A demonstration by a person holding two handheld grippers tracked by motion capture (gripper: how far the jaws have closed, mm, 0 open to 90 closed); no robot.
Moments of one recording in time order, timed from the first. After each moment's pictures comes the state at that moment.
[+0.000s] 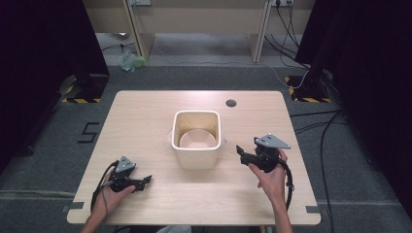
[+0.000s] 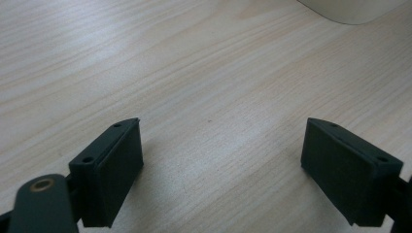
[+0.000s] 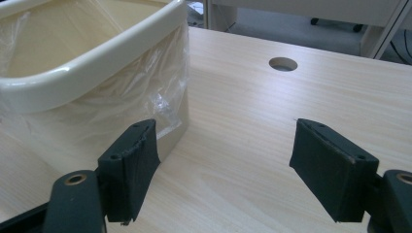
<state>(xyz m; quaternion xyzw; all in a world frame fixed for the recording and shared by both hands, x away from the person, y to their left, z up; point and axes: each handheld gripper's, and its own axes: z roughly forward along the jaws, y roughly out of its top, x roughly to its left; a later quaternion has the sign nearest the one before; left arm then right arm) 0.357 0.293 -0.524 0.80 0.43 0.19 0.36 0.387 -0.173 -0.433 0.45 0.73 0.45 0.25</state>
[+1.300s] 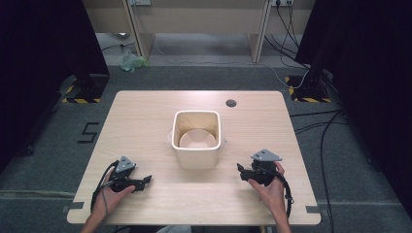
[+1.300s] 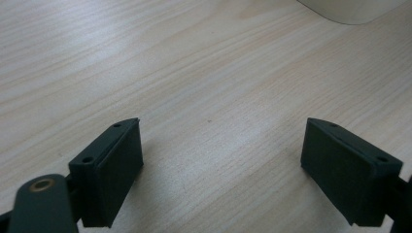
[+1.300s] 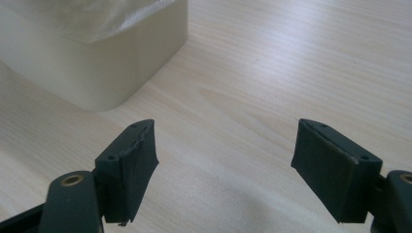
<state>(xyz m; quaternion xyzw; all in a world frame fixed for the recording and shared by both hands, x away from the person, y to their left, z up) 0.357 0.293 -0.524 0.80 0.43 0.19 0.36 0.372 -0.177 -0.484 0.44 0.78 0.37 0.23</state>
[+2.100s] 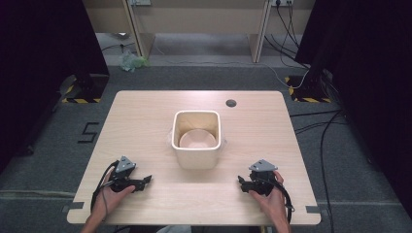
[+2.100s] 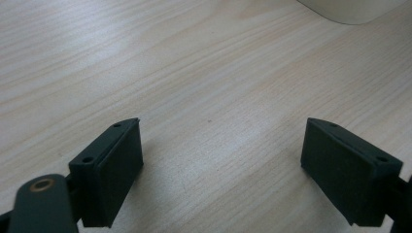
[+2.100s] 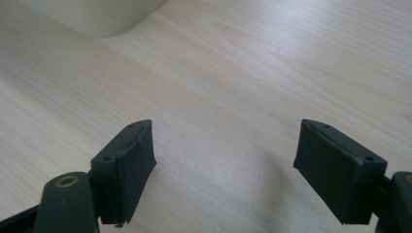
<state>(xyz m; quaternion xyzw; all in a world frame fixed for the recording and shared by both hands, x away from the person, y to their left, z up) 0.357 0.293 -0.524 0.80 0.43 0.19 0.36 0.352 -0.178 -0.508 0.43 0.81 0.32 0.23</state>
